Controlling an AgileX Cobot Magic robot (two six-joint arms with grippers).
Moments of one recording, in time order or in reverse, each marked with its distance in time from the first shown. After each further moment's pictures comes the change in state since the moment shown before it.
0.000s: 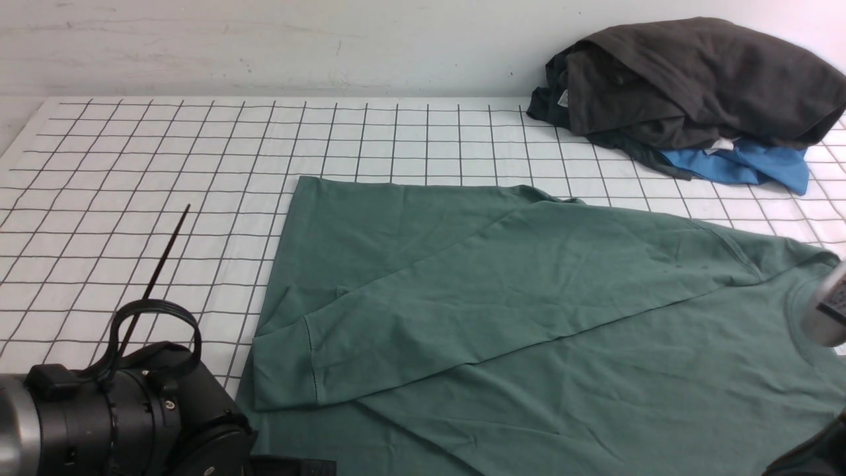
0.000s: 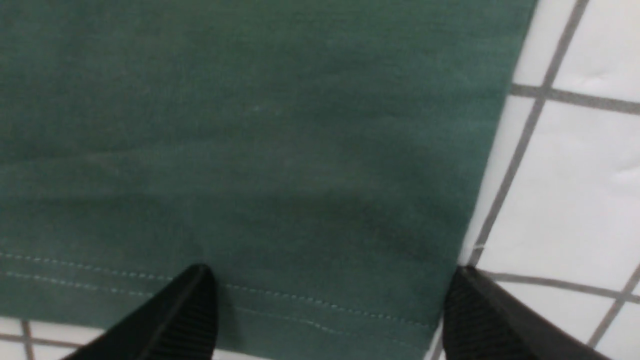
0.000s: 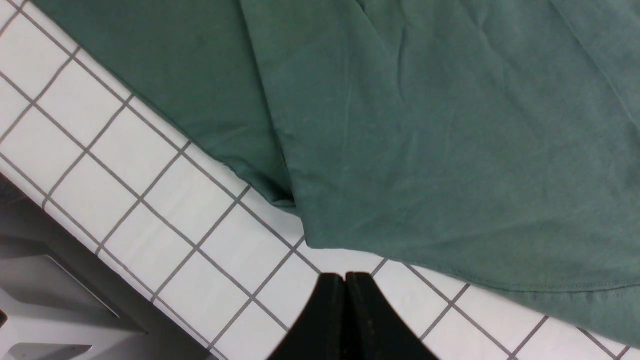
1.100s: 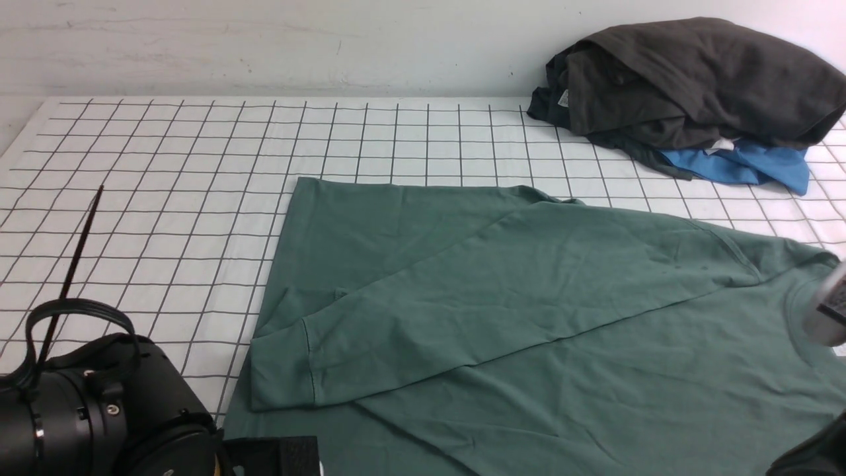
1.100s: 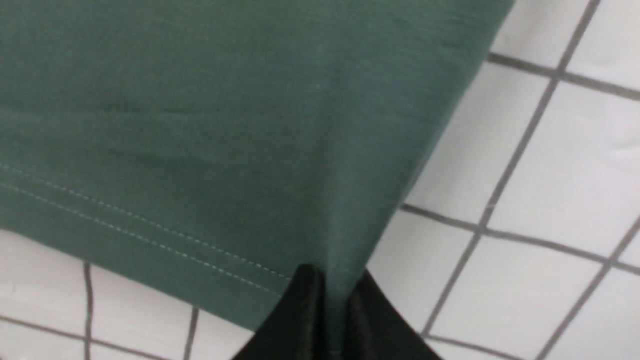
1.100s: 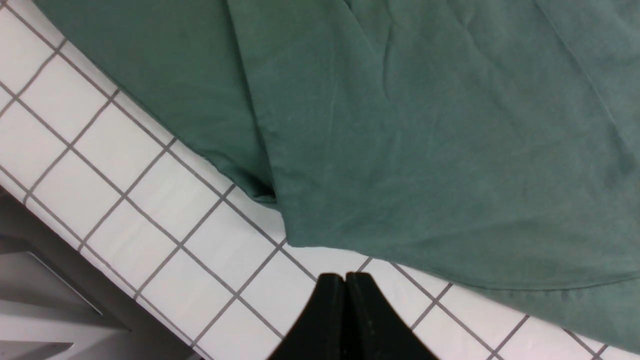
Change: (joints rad) right arm 0.000 0.000 0.000 -0.026 0.000 -0.006; left arm 0.000 -0.124 0.001 0.041 0.088 -0.120
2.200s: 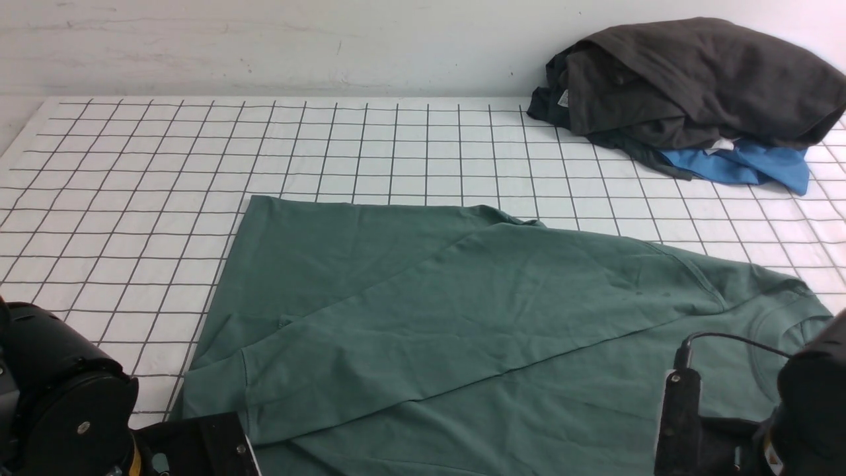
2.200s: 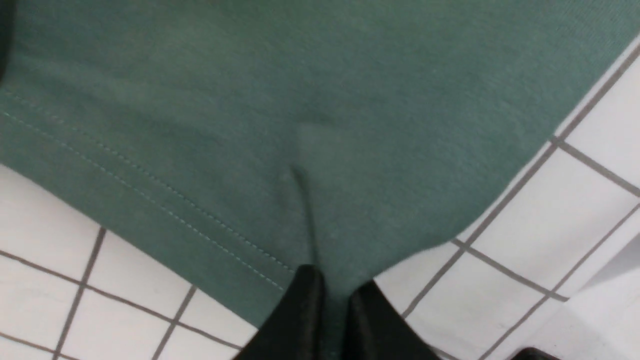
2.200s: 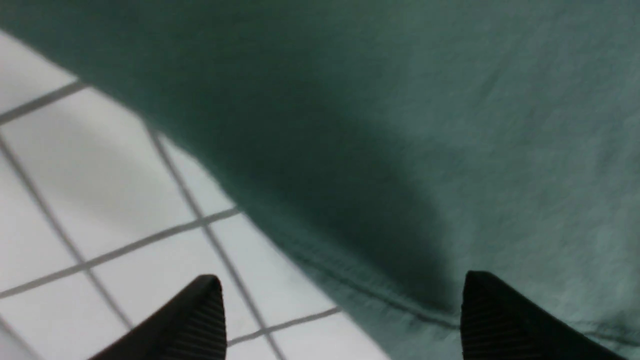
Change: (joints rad) right arm 0.050 0.524 0.178 -0.261 -0.239 -0.340; left arm 0.169 -0.115 0.000 -0.100 0.166 -0.017
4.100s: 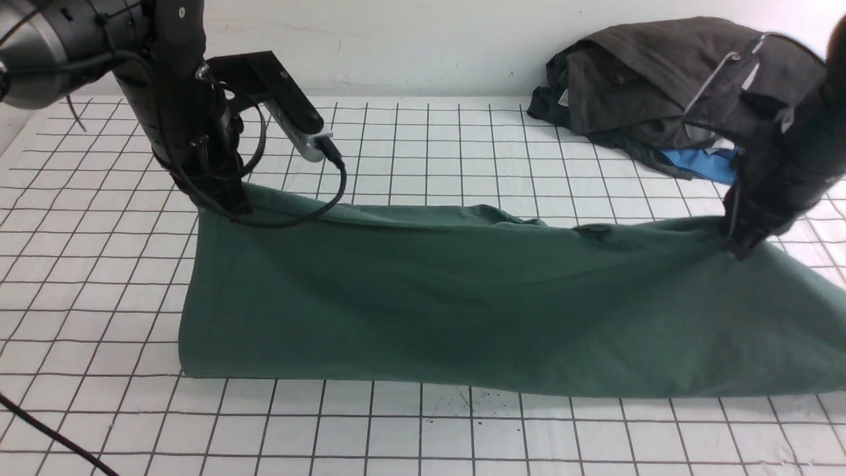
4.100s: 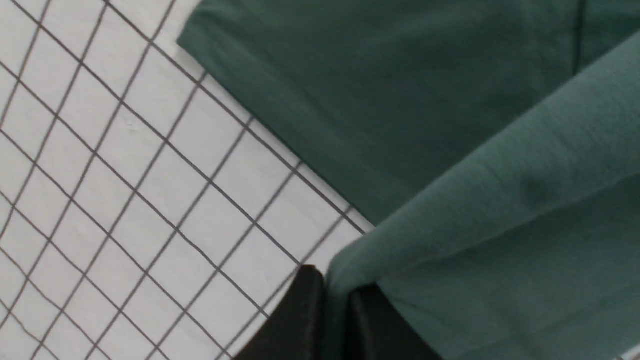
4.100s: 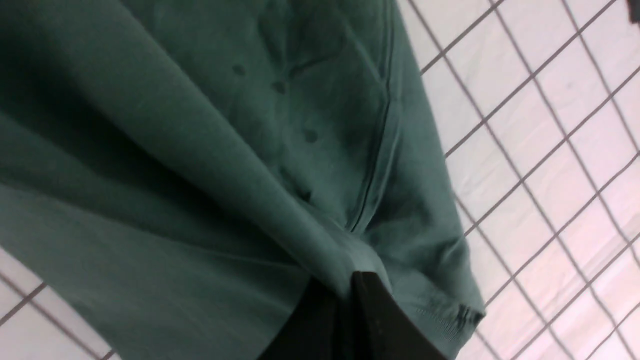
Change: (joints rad) right arm -0.380 0.306 -0.807 0.039 0.058 -0.107; left arm 0.299 0.601 -1.077 0.091 0.063 0.129
